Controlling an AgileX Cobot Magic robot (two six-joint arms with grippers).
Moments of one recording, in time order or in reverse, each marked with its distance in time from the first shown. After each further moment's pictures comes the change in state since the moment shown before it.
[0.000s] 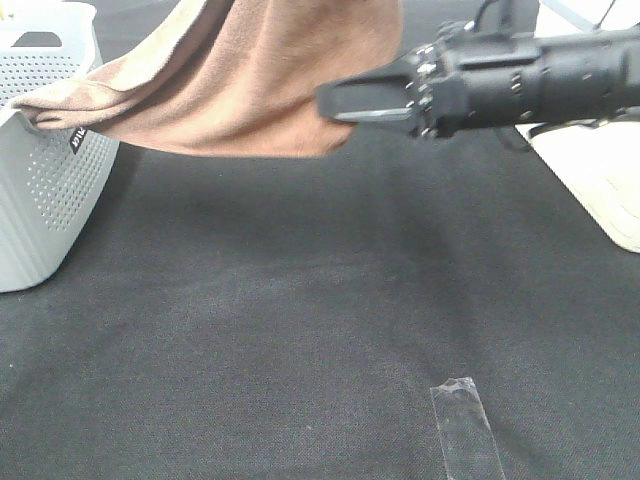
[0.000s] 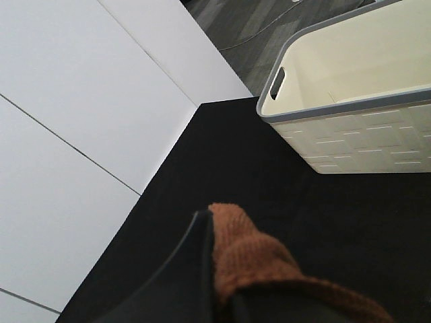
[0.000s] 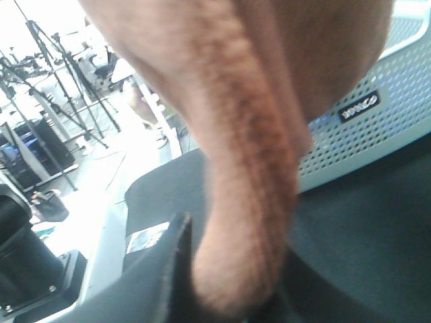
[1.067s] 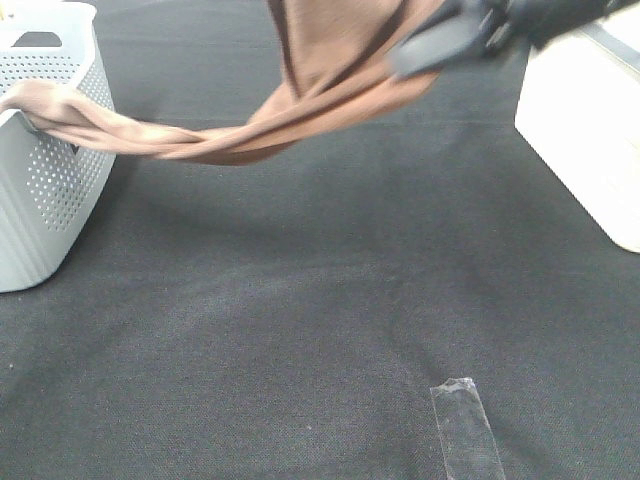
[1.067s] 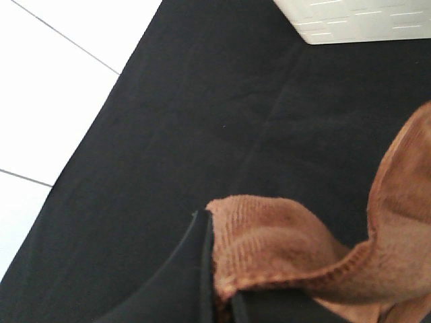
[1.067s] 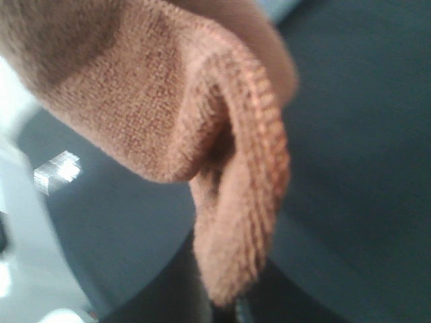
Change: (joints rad) left arm 0.000 0.000 0.000 0.214 0.296 -0.155; right arm -0.009 -0.231 -0.270 -0.721 -0.192 0.928
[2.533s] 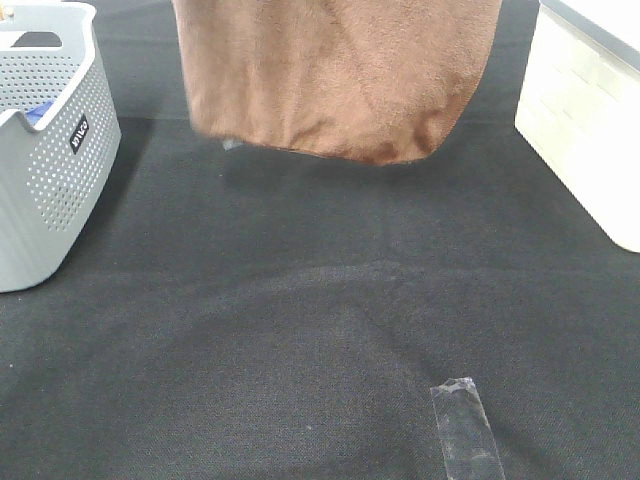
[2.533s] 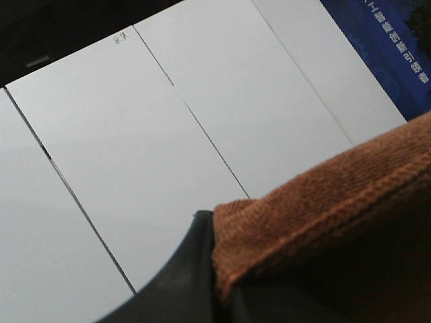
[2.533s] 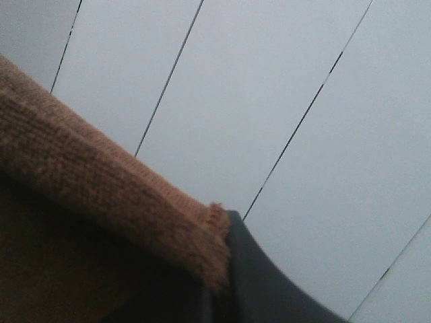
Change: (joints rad) left arm 0.287 0.037 0.000 0.006 -1.023 -0.102; right arm 0.000 0.067 -0.648 -0.479 -0.605 0.039
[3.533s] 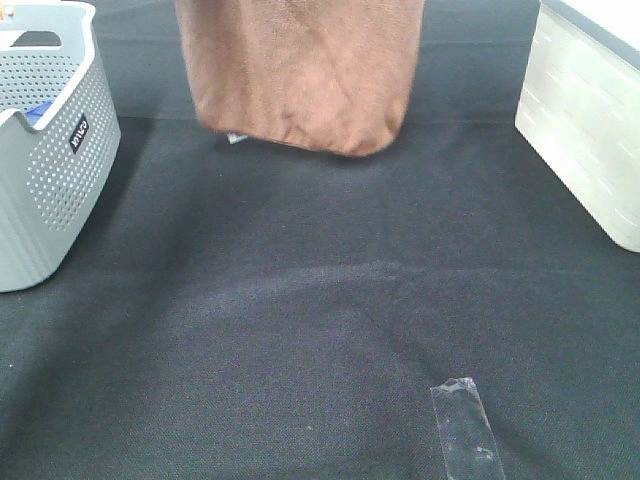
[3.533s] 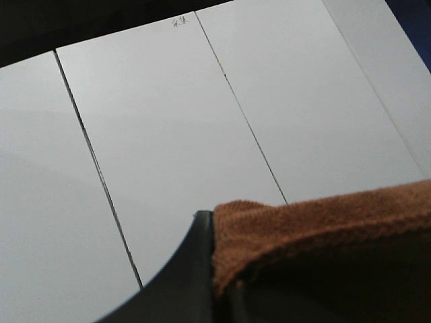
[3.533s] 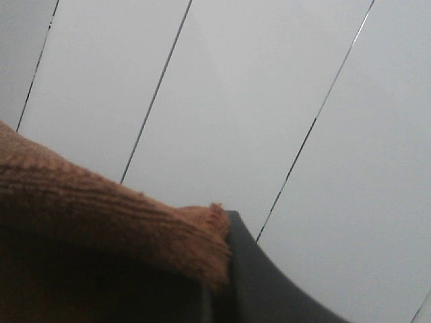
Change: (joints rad) left arm 0.132 0.526 -0.559 -0.040 -0.090 -0.126; right arm 0.059 0.401 -0.323 0.087 -0.210 -0.055
